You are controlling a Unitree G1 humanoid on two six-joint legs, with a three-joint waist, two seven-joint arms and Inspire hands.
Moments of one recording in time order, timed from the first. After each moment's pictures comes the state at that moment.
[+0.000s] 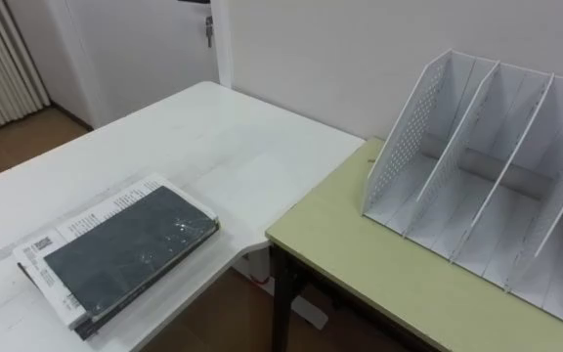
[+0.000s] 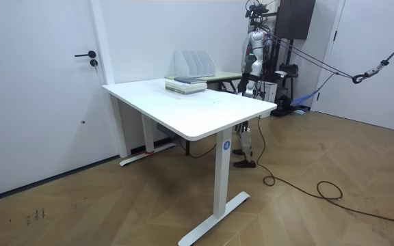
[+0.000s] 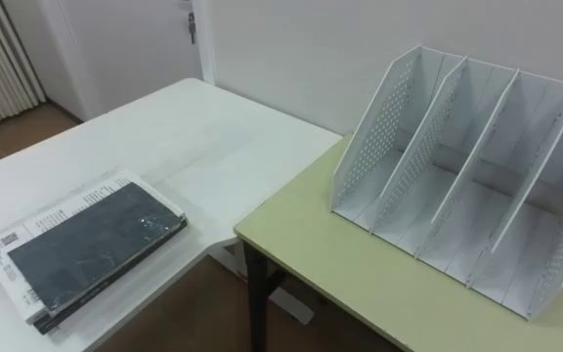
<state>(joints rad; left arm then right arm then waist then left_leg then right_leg) 0.24 0.19 0.07 1.13 0.17 0.12 -0.01 0.12 -0.22 -0.10 1.35 -0.01 0.10 -0.03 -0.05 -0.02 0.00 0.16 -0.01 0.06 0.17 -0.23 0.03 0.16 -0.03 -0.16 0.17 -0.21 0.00</state>
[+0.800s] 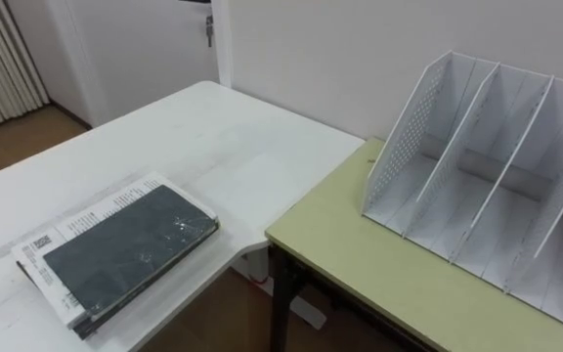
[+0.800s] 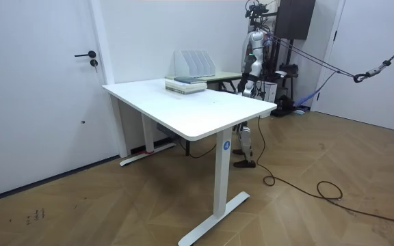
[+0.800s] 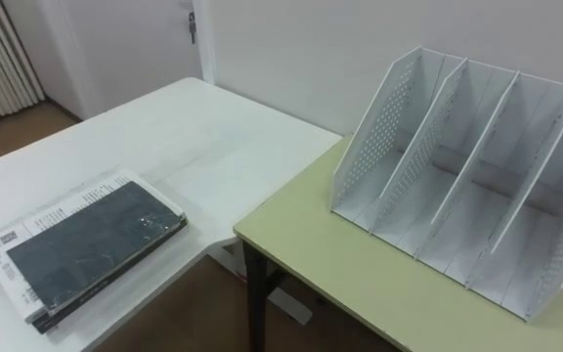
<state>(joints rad) 0.22 0.18 0.10 1.08 0.25 0.07 0.08 0.13 -0.22 -0.10 1.32 -0.03 0.08 -0.02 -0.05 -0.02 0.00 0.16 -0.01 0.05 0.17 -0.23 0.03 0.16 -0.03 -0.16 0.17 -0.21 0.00</state>
